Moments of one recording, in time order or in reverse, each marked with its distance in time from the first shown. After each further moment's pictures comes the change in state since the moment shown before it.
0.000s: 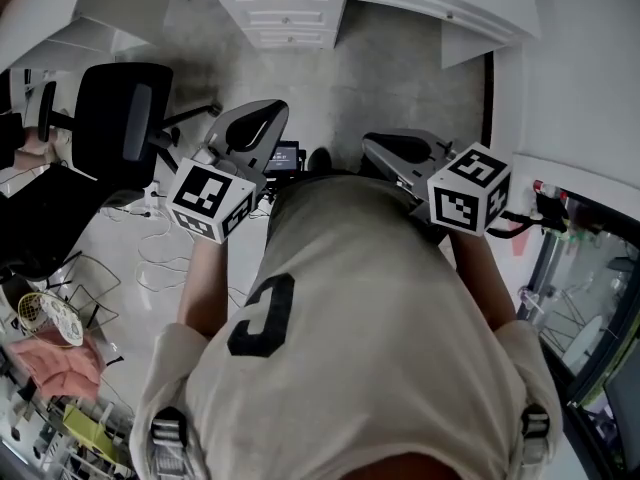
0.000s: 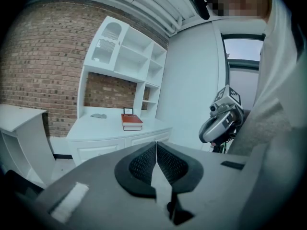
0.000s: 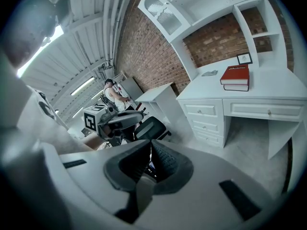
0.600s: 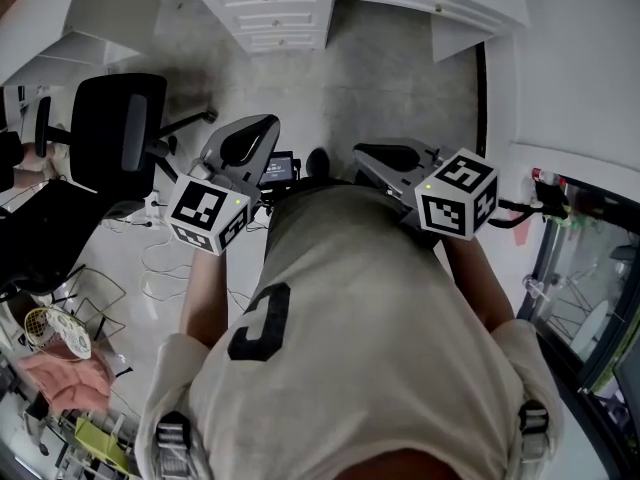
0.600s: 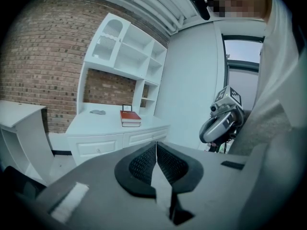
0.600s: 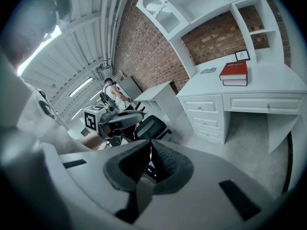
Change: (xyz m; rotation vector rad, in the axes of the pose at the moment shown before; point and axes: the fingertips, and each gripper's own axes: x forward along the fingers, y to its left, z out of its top) left arm -0.014 -0.004 -0.013 -0.018 0.024 -0.021; right arm 0.006 0.016 -0.018 0.026 0.013 -0.005
